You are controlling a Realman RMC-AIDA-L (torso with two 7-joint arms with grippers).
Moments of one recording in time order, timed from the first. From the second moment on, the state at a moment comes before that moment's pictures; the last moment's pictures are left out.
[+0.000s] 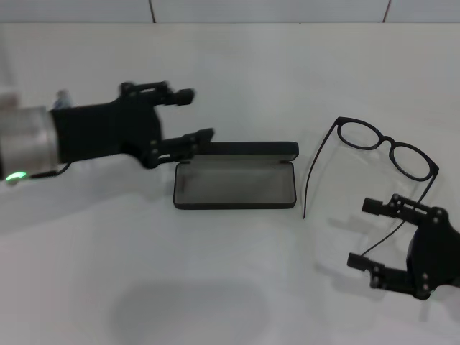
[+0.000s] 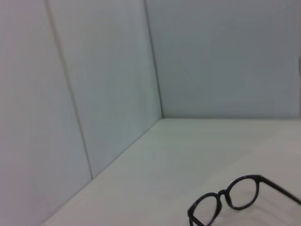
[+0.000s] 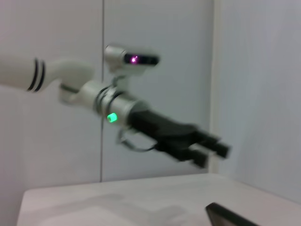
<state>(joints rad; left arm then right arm) -0.22 -2.09 1.13 1.15 1.68 1.39 -1.36 0.32 2.01 -1.18 -0.37 -1.38 -1.64 0.68</state>
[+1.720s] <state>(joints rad) -0.17 -2.05 0.89 0.64 1.80 1.65 -0.98 0.84 1.97 -1.10 -1.07 -2.51 -1.58 2.20</state>
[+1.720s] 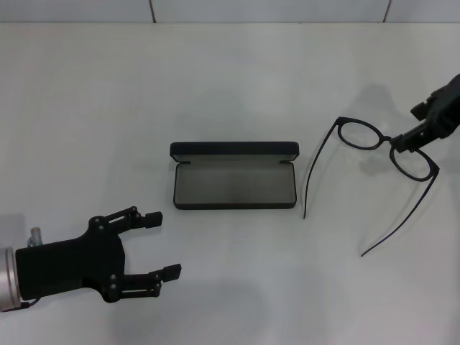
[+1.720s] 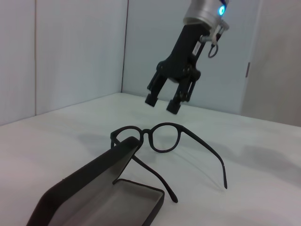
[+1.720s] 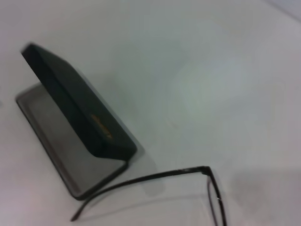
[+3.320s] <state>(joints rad) -0.18 -2.04 0.87 0.64 1.80 1.65 -0.99 0.93 2.02 -1.14 -0.77 -2.60 -1.29 2.23</state>
